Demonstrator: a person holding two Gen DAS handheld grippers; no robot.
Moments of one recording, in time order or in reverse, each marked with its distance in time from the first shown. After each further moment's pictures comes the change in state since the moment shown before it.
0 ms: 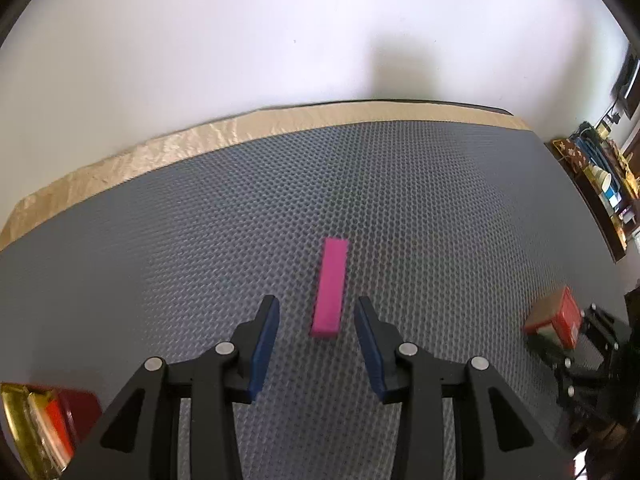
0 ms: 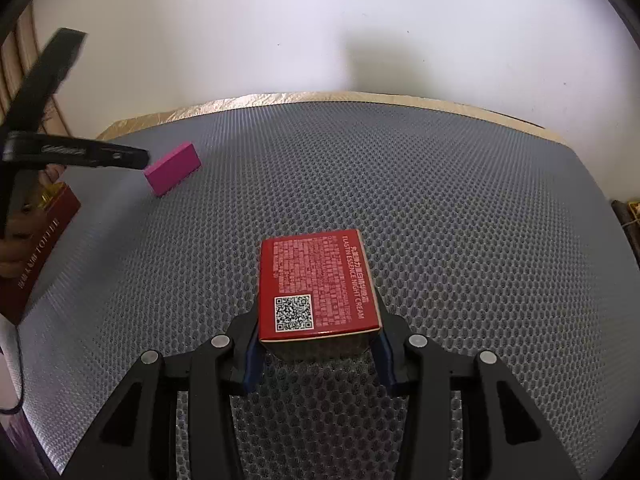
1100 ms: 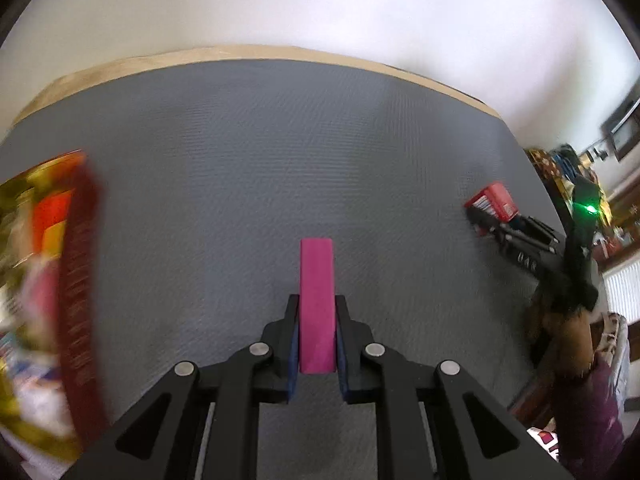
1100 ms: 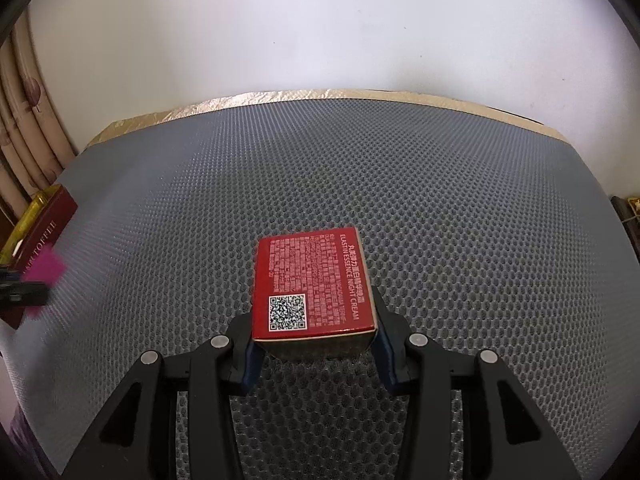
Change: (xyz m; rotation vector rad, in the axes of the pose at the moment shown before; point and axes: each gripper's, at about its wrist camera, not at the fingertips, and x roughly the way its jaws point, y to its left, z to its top) left arm -0.087 0.008 -0.151 -0.195 0.038 -0.064; right arm 0.005 0.005 0.005 -0.010 0.011 -0.021
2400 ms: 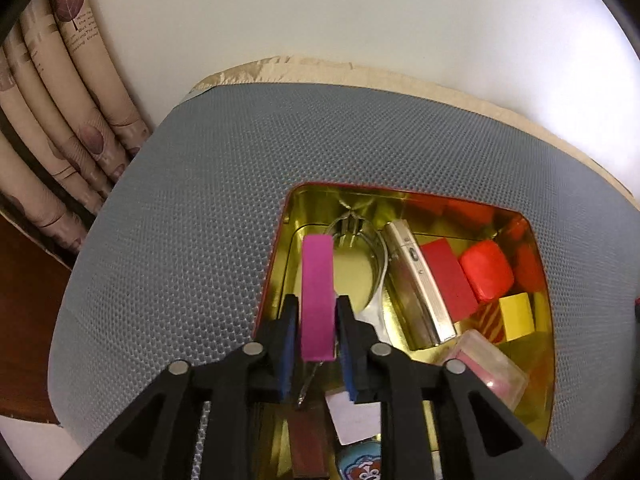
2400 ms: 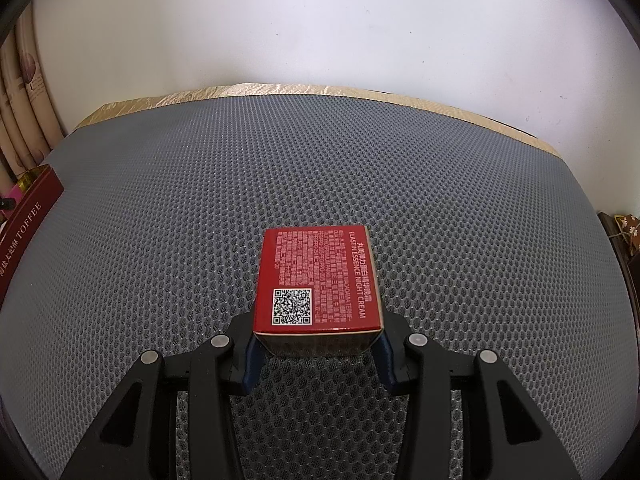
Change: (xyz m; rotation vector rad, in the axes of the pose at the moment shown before) left arm -0.049 0.258 0.009 -0.217 -0.081 0.380; right arm 0.009 0.028 -0.001 -0.051 0.011 -0.066
